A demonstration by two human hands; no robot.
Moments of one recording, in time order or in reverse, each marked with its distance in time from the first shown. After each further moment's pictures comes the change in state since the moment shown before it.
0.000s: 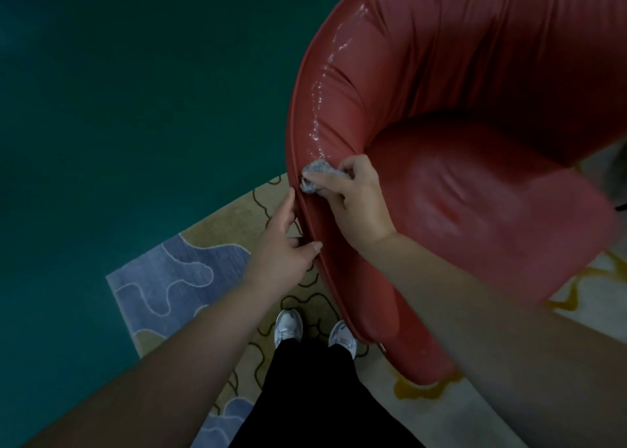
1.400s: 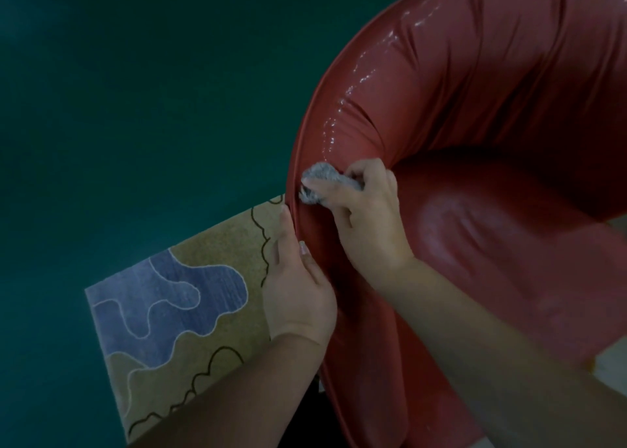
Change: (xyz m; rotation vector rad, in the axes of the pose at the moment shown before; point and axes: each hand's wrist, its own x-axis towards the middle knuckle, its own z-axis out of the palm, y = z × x) left_hand 0.049 0.020 0.049 0.271 0.544 0.102; right_hand 0.069 0.014 0.005 -0.114 -0.013 -0.088
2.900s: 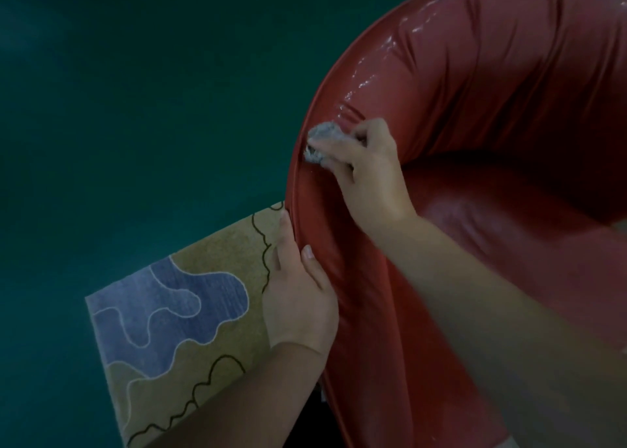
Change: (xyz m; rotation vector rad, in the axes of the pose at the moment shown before) left_hand -0.001 0.000 0.002 0.035 0.029 -0.008; right_hand 0.049 0.011 0.001 0.047 0.079 -0.064
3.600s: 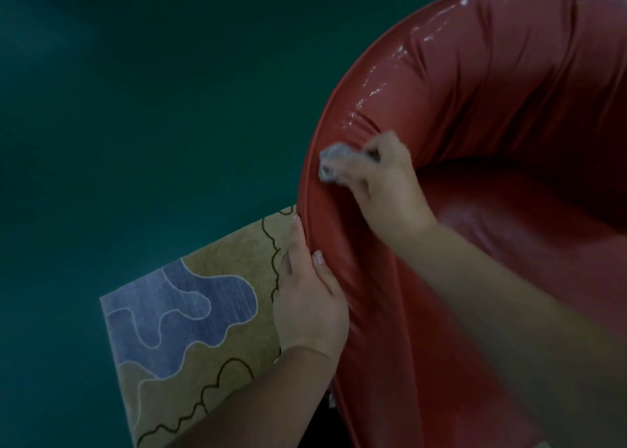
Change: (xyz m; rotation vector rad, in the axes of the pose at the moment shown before) left_hand 0.000 0.003 -0.002 0.023 -0.021 0.012; right_hand 0.000 0.004 -0.013 -0.086 -0.150 -0.038
